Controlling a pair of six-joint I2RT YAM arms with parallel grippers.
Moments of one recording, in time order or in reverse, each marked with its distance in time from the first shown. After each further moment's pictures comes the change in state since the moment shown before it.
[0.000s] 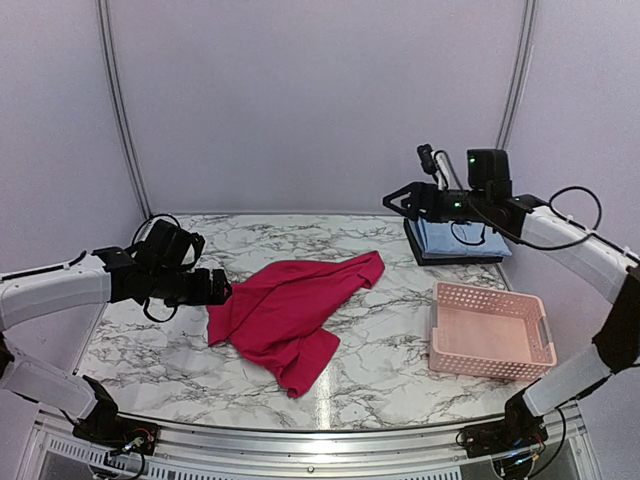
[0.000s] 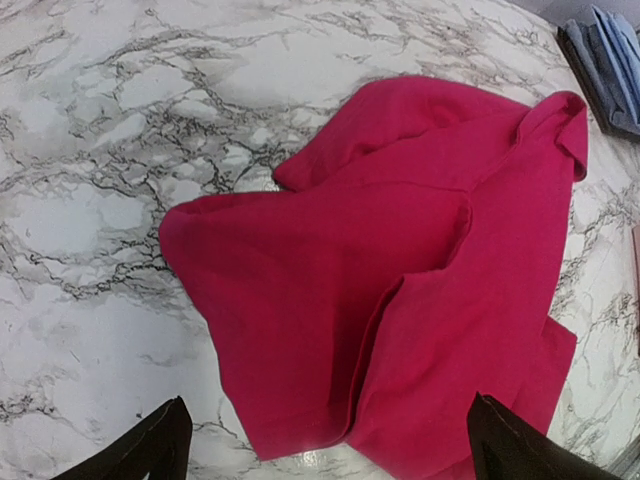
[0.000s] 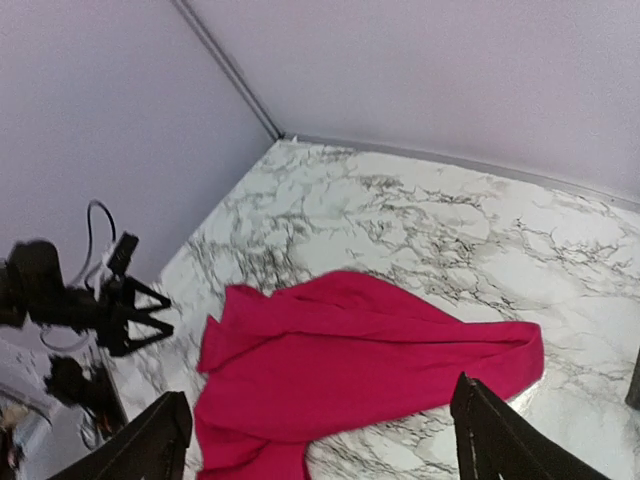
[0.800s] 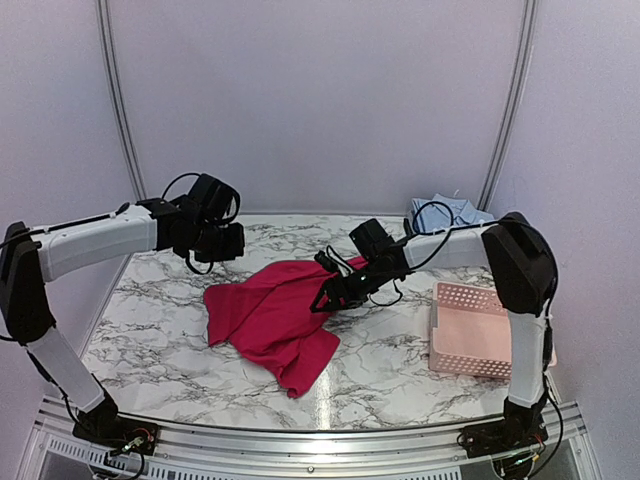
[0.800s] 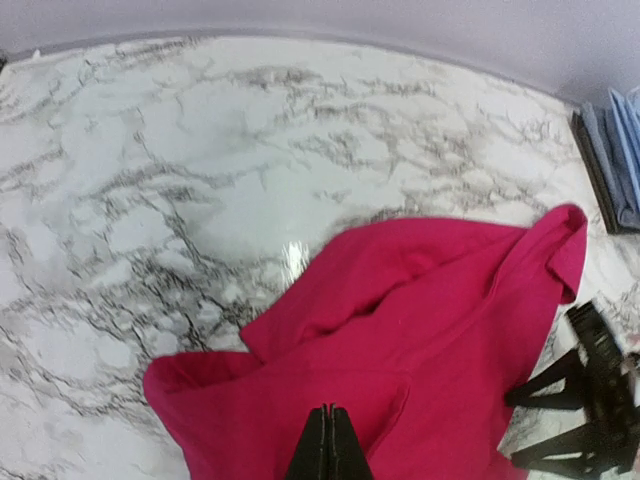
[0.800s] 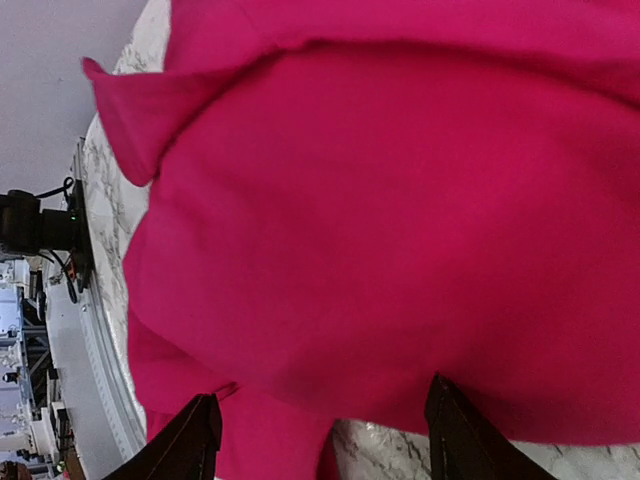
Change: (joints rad) left arm -0.033 0.352 0.441 -0.099 -0.140 -0.053; right arm 0.284 0.680 0.171 -0.113 -0.153 -0.101
